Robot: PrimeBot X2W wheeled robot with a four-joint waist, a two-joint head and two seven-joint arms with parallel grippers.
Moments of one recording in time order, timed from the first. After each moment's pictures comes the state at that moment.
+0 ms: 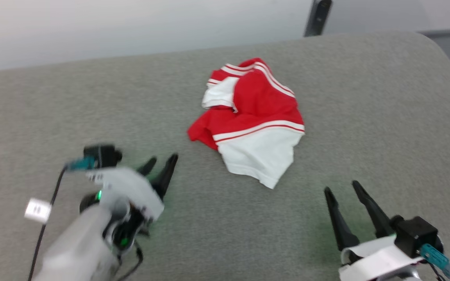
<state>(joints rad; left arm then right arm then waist) -0.67 0.37 -0.74 0.74 -1.20 -0.13 -0.07 -0.10 -0.12 0.23 0.16 0.29 0.13 -0.26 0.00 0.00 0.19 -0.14</state>
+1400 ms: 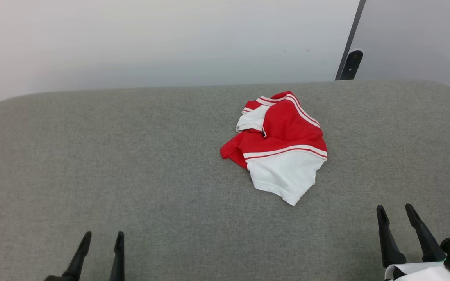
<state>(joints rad) 0.18 0.20 0.00 0.02 -0.22 -0.06 -0.26 0.04 -0.15 0.04 0.12 0.33 0.13 -0.26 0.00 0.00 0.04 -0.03</state>
